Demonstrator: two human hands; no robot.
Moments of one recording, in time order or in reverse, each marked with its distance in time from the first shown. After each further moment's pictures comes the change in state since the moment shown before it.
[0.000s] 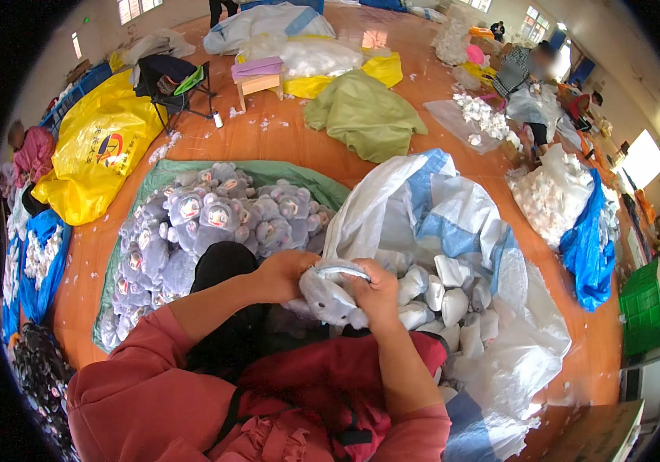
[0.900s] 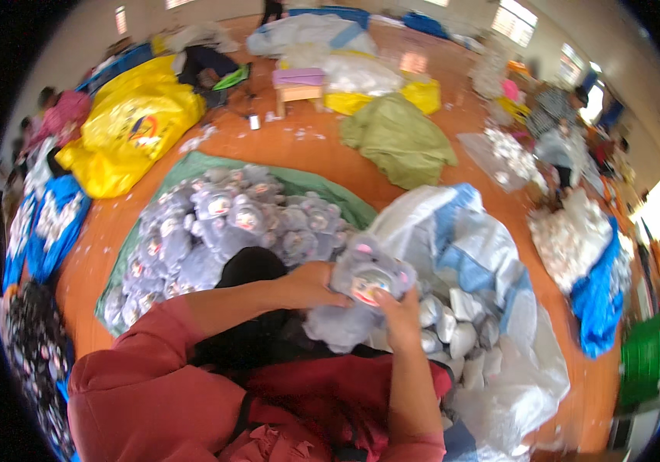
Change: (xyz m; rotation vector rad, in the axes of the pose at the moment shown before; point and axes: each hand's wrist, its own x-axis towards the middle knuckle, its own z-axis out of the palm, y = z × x) left_hand 0.002 -0.011 0.007 -0.353 -0.036 -0.283; right_hand 0.007 -0.007 -0.003 0.530 0.012 0.464
